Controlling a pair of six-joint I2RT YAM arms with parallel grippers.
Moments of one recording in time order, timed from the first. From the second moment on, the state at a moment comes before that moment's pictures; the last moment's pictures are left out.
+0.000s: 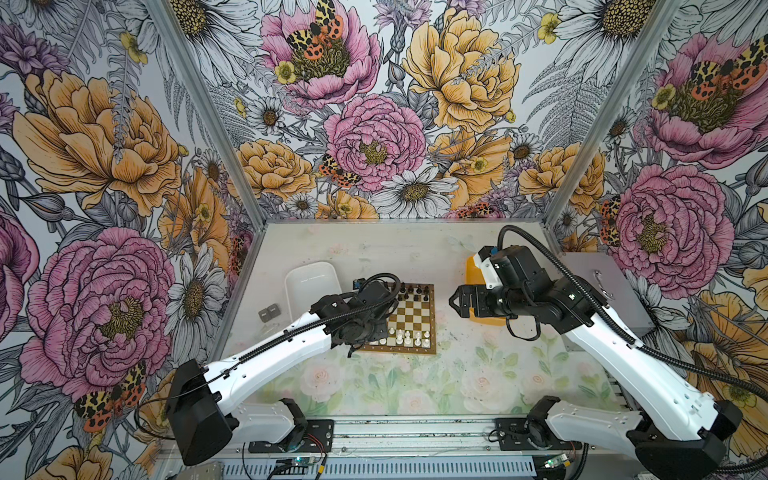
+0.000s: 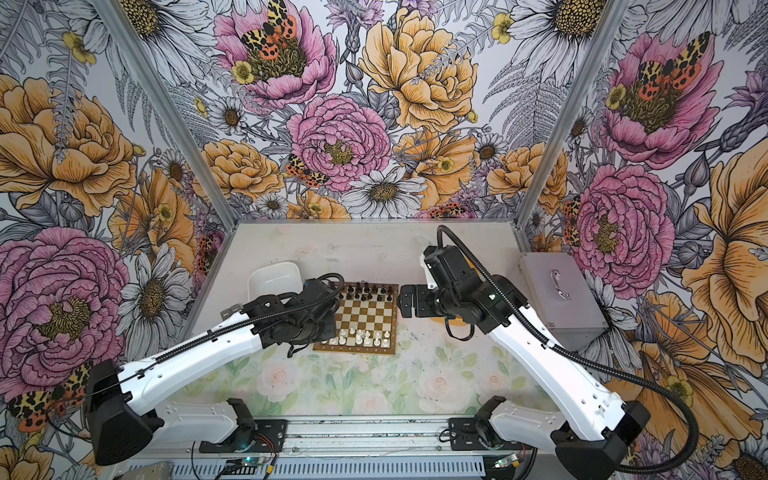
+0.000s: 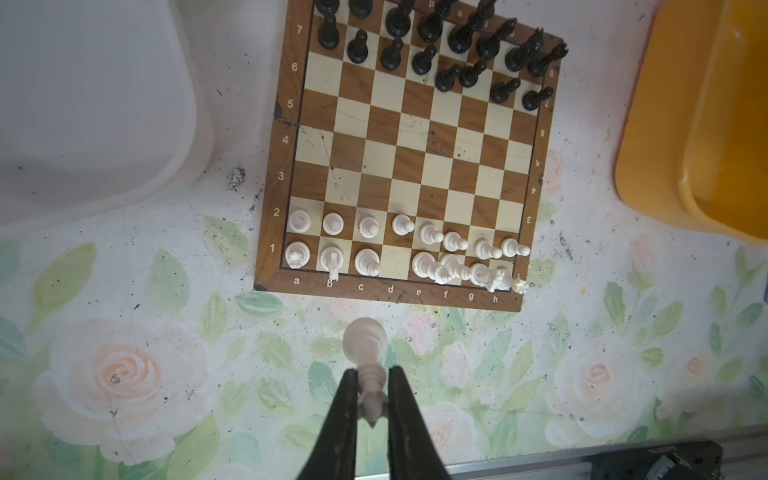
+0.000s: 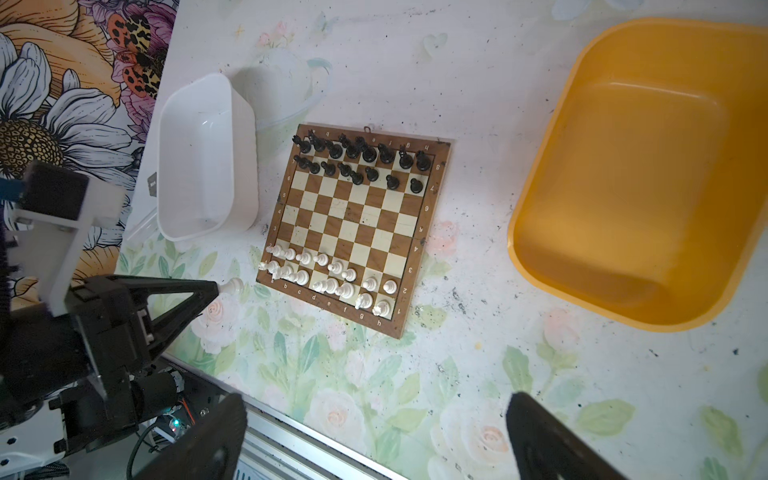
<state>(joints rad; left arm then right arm) -0.89 1.30 1.09 -0.96 -0.22 -0.97 0.64 1.14 1.35 -1.13 -0.07 0.51</state>
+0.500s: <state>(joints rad) -0.92 1.45 1.08 -0.88 -0.22 -0.99 0.64 1.07 1.35 -1.18 -0.05 0.52</state>
